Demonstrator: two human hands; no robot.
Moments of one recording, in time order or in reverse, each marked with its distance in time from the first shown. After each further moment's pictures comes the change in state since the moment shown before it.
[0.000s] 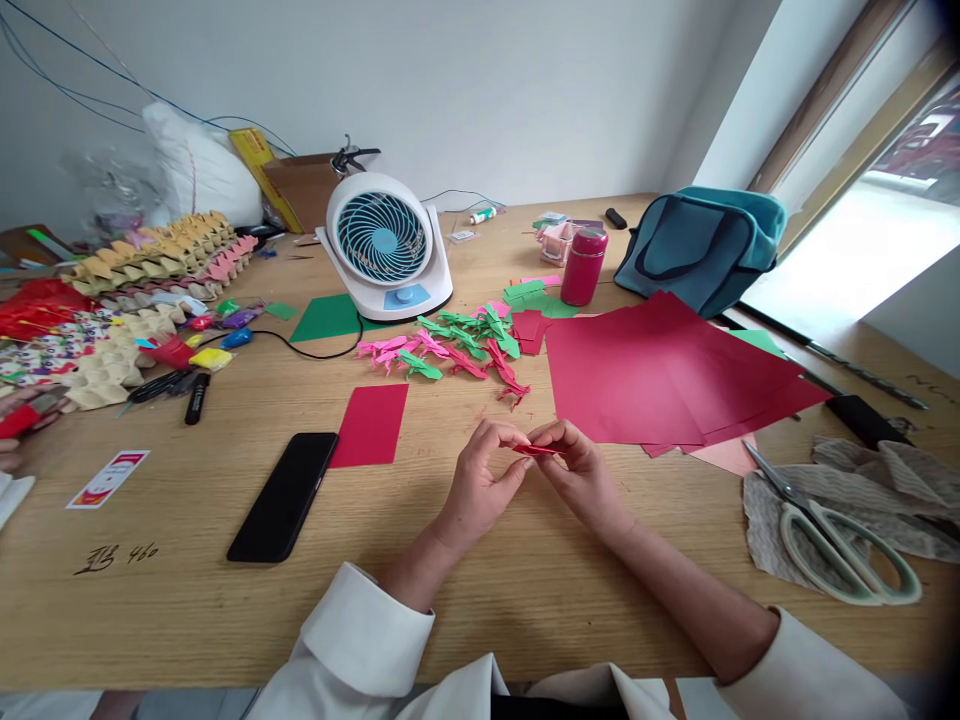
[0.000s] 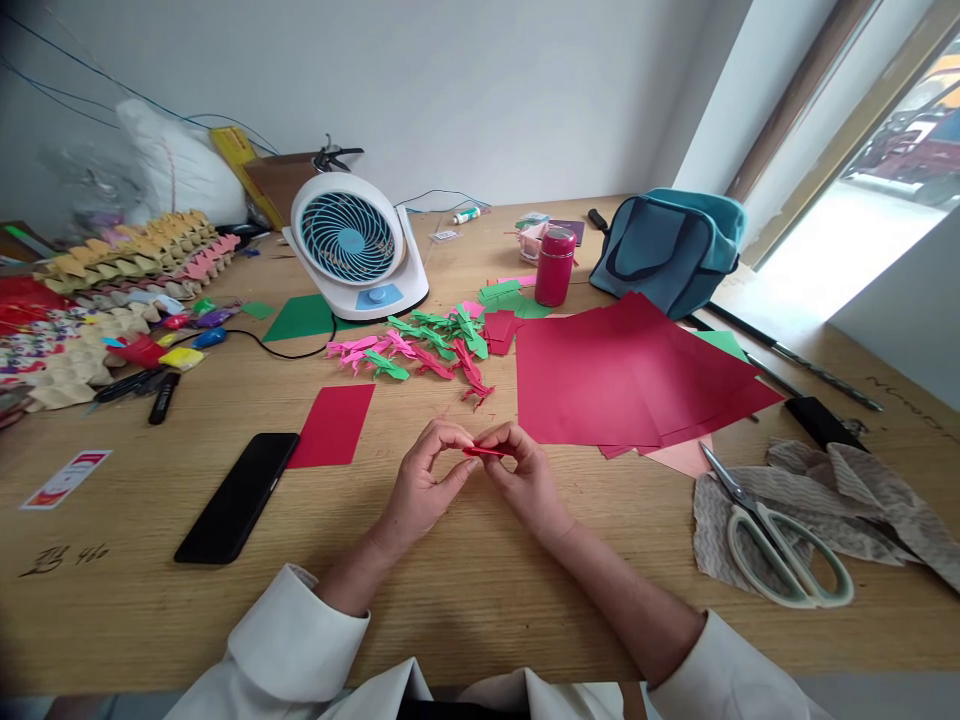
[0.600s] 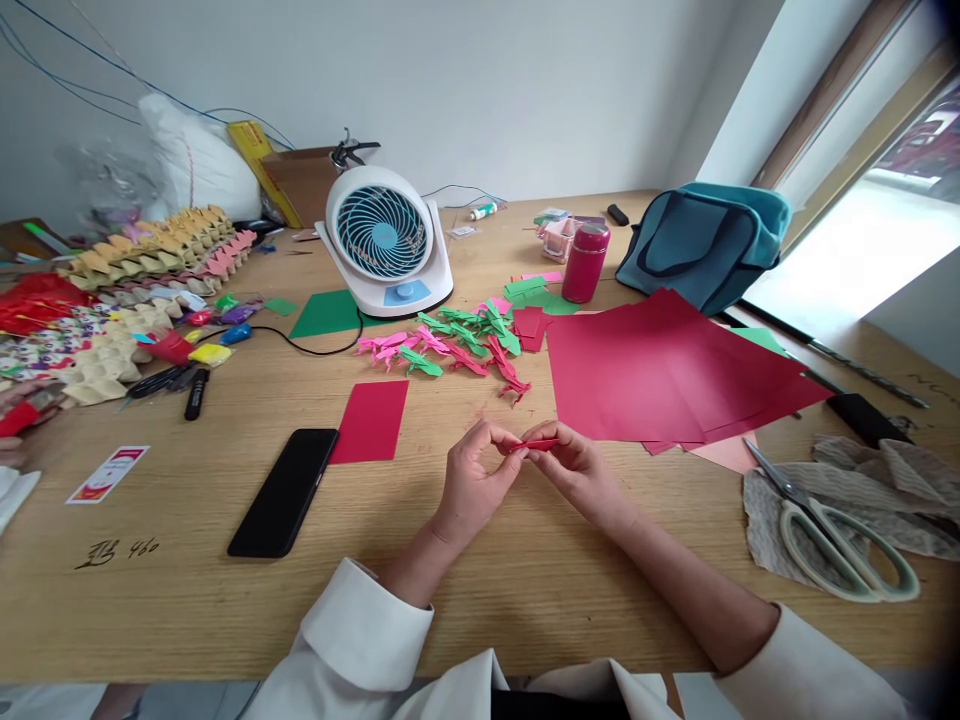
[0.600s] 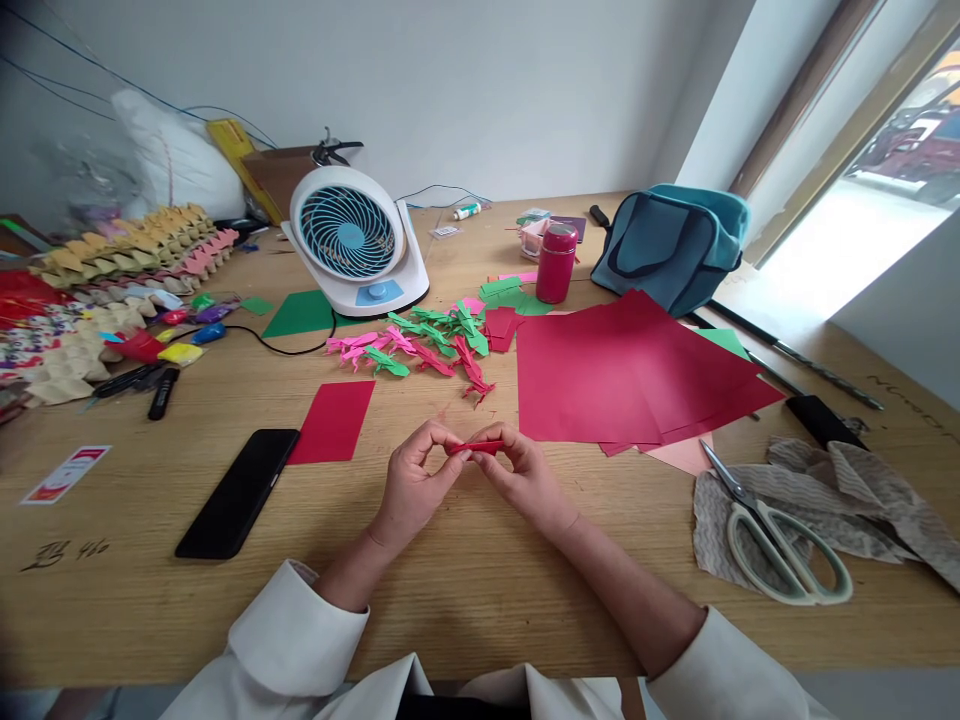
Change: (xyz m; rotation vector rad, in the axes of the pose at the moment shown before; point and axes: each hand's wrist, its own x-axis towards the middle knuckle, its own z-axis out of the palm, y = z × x) left_hand -0.002 0.005 -0.003 0.042 0.079 -0.121; right_hand 0.002 -0.012 -0.002 0.072 -0.135 0.091
